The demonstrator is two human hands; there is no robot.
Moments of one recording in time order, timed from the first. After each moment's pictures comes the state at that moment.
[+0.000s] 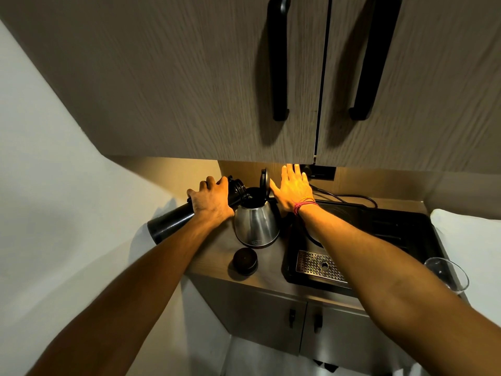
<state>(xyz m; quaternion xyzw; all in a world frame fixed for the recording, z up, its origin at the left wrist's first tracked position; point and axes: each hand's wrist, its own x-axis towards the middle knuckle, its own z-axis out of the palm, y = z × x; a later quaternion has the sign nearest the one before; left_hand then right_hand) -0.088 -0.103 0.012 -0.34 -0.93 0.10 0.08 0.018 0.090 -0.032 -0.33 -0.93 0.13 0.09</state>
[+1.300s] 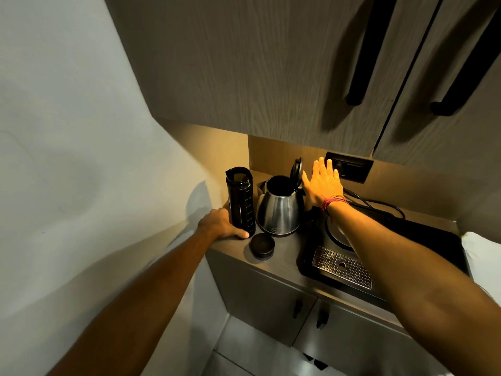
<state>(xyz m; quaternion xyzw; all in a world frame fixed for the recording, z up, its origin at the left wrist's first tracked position) -0.096 -0.191 -0.069 -0.24 -0.95 -0.09 -0.19 0.019 0.075 -0.022 -0.33 -0.93 0.11 0.07</state>
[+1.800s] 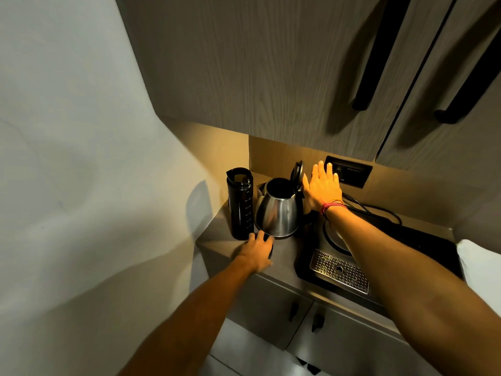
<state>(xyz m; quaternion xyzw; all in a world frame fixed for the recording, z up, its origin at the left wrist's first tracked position) -0.013 -0.141 -0.133 -0.45 -0.88 0.03 -0.18 0.020 0.071 -0.020 -0.33 -0.94 0.10 0.06</state>
